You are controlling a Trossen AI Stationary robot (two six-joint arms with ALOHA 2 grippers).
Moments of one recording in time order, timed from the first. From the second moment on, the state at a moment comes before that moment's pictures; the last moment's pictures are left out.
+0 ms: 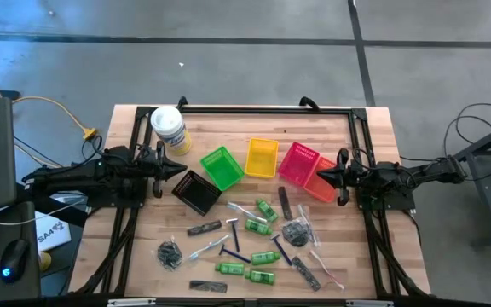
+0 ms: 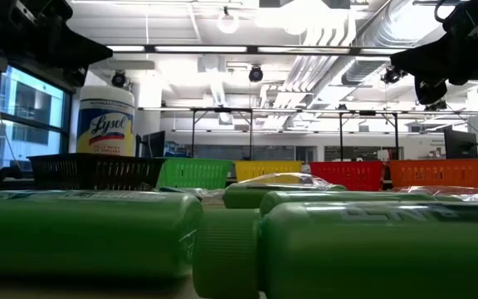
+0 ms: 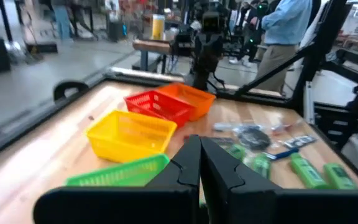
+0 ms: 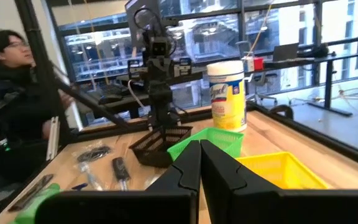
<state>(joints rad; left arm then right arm) 0.12 0.17 0.23 -0.09 0.02 -0.10 0.19 0.07 0.01 0.16 0.33 0.12</state>
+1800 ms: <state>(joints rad) 0.12 0.20 0.23 -0.18 0.17 -0.13 0.21 1.70 1.24 -0.54 0.21 0.58</state>
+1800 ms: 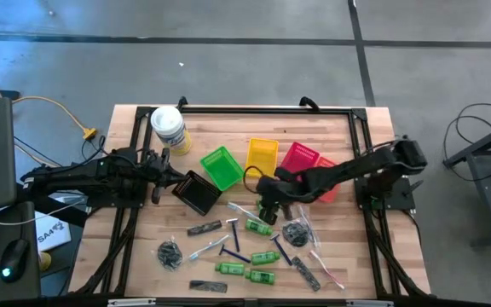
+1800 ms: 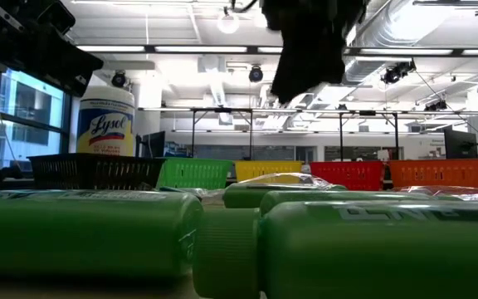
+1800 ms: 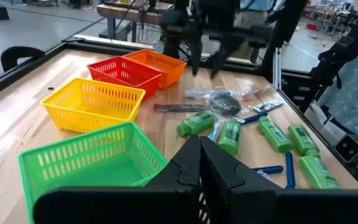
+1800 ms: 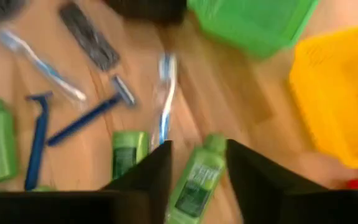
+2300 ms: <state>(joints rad) 0.12 0.20 0.23 -0.18 0.17 -0.10 0.15 1.83 1.25 -0.60 0.14 0.80</state>
